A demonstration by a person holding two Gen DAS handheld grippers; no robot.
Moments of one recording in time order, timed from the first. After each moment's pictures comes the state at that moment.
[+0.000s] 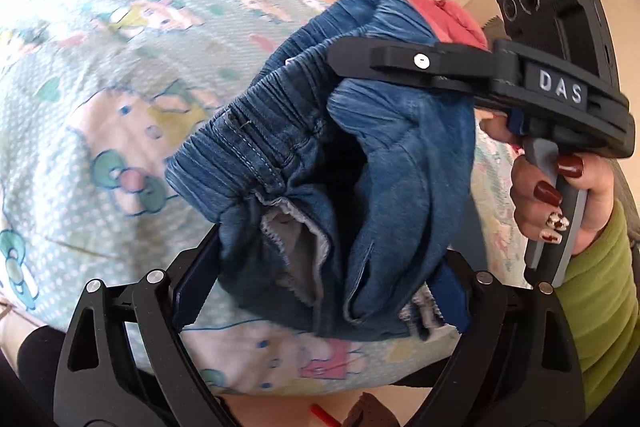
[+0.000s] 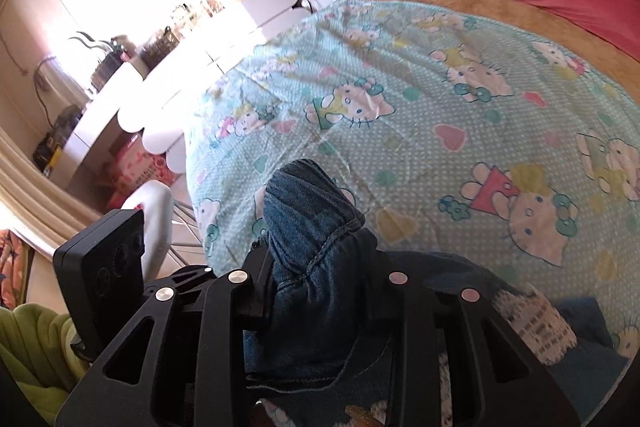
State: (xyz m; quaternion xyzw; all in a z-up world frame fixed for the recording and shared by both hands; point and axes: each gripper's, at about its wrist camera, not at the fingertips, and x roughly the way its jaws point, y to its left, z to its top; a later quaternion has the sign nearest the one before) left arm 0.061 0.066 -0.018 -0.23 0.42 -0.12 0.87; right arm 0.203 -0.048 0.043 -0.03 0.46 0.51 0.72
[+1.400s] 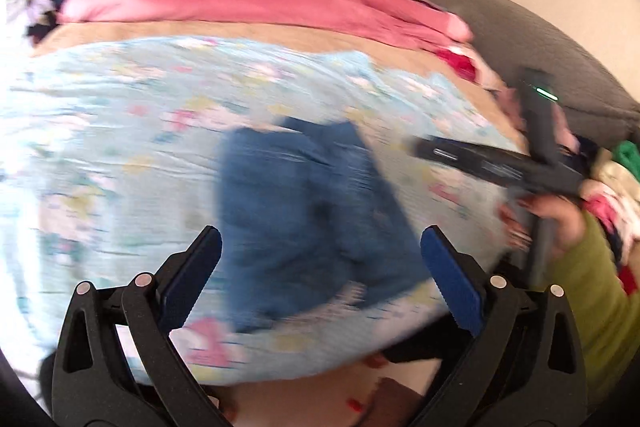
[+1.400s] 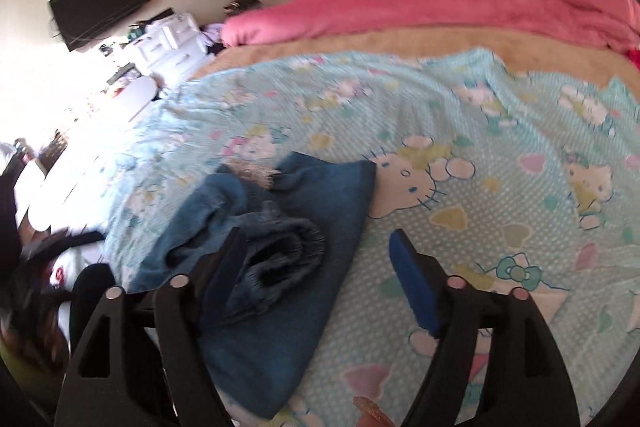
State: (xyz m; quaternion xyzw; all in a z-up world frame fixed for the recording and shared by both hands) left arm 0.048 -0.049 0.035 -0.06 0.39 -0.17 0.90; right arm 0.133 -0.295 0.019 0.05 0.39 0.27 0.88
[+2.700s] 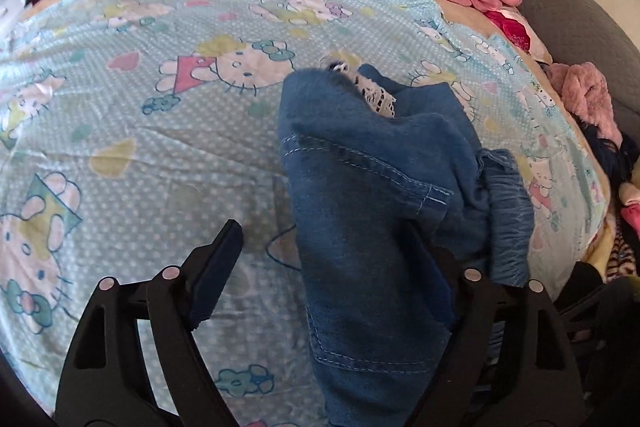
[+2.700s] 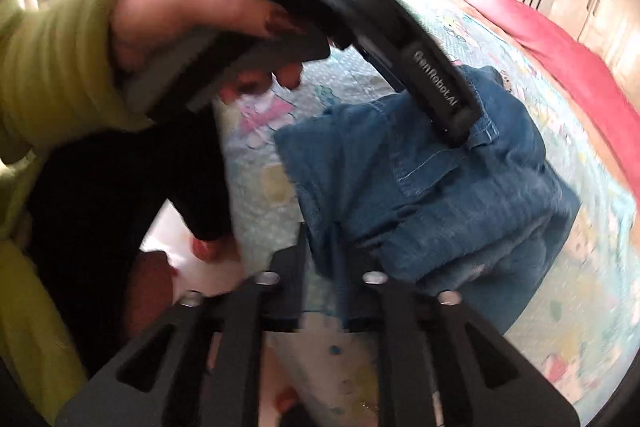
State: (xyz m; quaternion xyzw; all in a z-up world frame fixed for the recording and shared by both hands) left arm 0.140 -0.043 -0.034 -0.04 0.48 -0.15 0.87; right arm 0.030 -0.172 -0.028 -0.27 0.37 0.48 0.75
